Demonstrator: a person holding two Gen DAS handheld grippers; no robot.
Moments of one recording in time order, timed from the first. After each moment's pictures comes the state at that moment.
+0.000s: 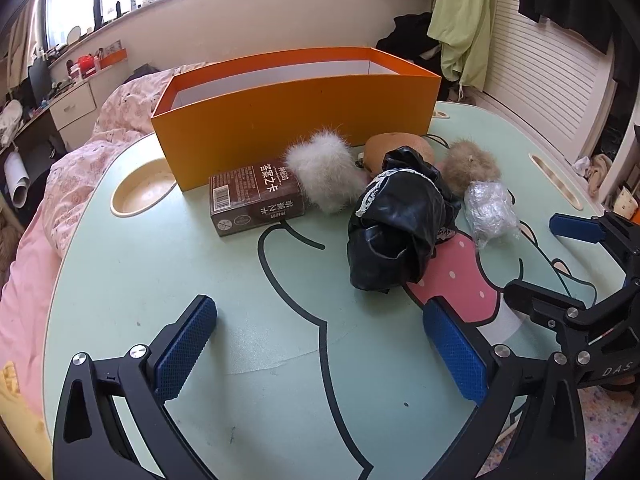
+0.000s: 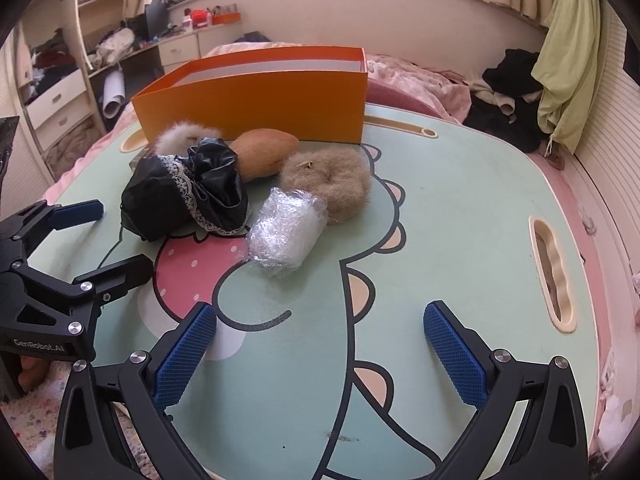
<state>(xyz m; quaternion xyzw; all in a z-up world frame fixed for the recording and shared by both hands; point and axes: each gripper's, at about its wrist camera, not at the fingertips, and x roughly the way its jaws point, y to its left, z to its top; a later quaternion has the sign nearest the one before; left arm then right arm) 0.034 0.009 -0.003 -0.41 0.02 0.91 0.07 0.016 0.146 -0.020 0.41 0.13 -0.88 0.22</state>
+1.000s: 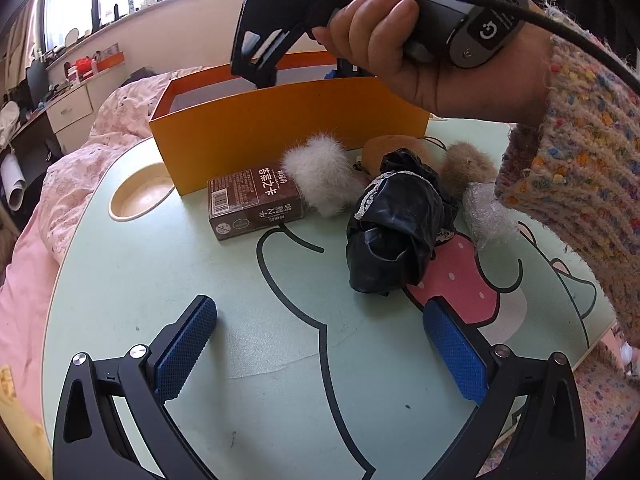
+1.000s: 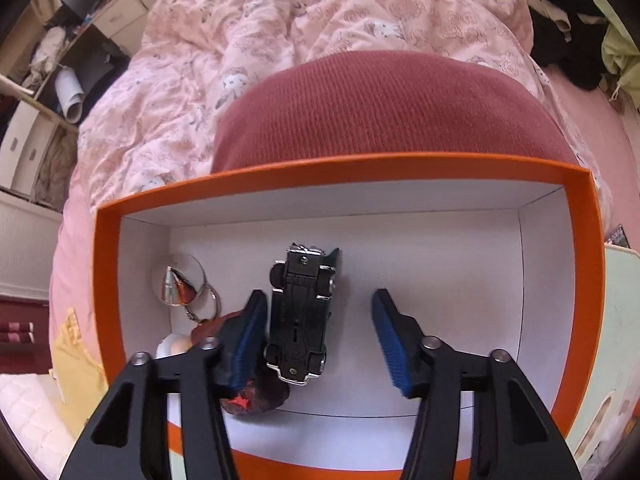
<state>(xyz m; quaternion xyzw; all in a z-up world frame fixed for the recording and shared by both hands) 0.032 0.007 -0.005 -0.40 0.02 0.91 0.08 -0.216 -0.044 0.007 0.63 0.07 -0.75 0.19</state>
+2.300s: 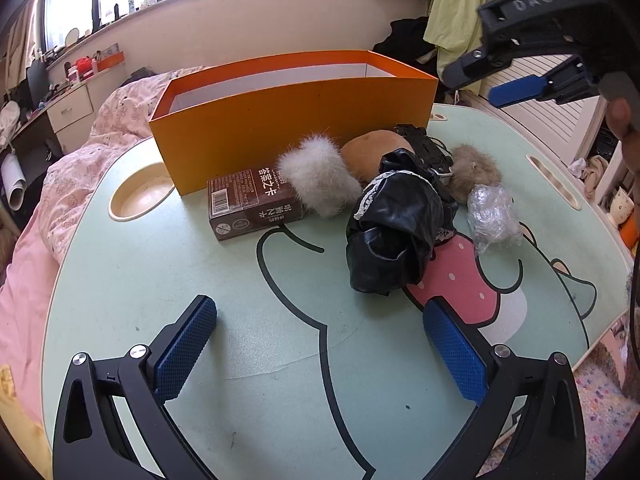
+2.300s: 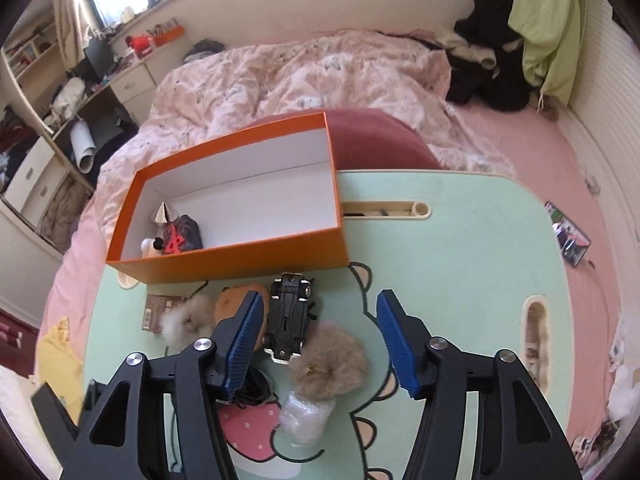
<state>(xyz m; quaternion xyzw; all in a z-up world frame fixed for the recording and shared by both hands) 0.031 0.008 -0.004 -0.40 0.02 0.91 0.08 -0.080 0.118 0.070 0.48 0.03 -0.86 0.18</state>
